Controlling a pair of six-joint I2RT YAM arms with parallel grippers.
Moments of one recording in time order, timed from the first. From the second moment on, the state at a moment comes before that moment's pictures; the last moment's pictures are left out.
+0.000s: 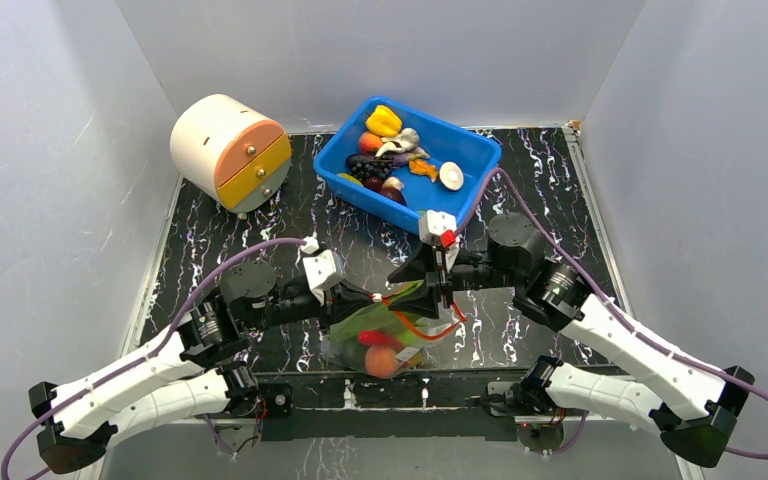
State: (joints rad) left arm -1.04 0.69 0.76 -0.23 0.25 -0.04; right arm 0.84 0.89 0.96 -0.24 -0.71 -0.02
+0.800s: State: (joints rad) left arm -1.04 0.69 0.78 -0.27 0.24 -0.05; right arm 0.95 0.99 0.95 -0.11 -0.60 -0.09
